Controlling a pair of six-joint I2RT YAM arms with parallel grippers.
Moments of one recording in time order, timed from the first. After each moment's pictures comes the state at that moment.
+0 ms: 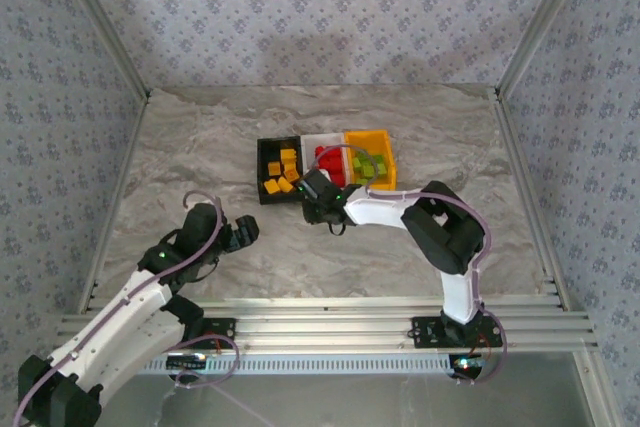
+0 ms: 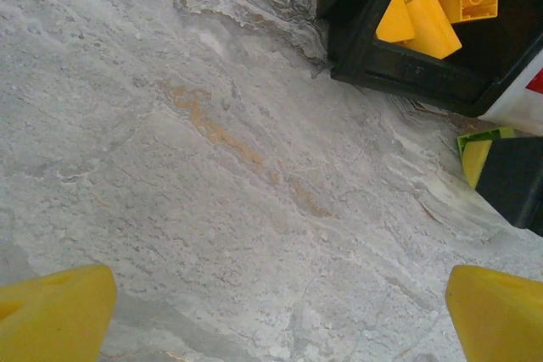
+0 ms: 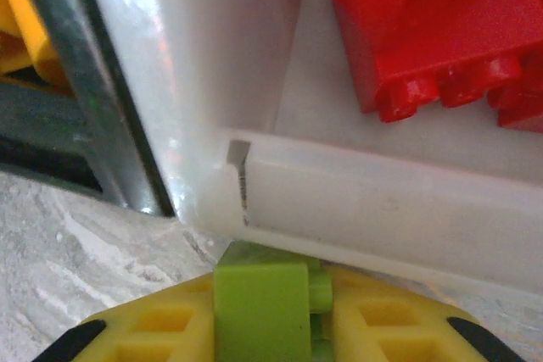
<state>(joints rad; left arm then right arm) -0.53 0.69 0.48 -0.61 -0.13 -0.77 0.87 1.93 1.16 -0.24 0.15 0.54</state>
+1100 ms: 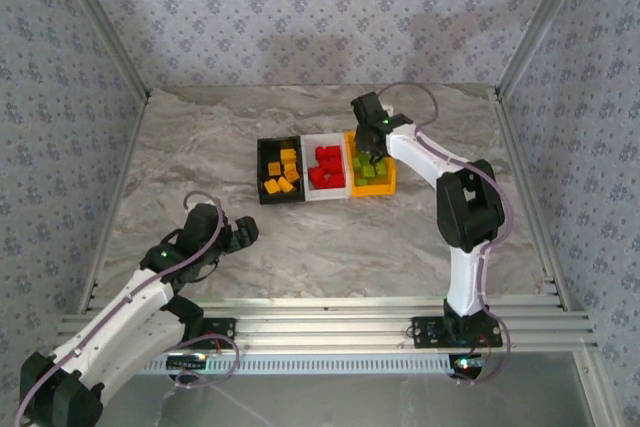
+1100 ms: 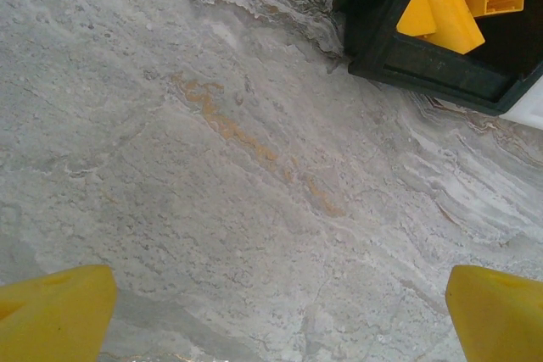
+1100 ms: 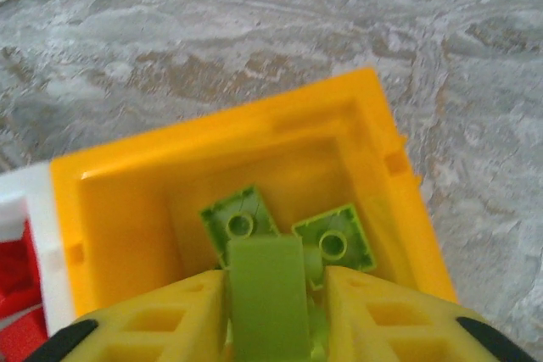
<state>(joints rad) -0.52 0.71 0.46 -0.60 -0.13 -0.77 0.44 1.99 1.61 -0.63 0.29 0.56</state>
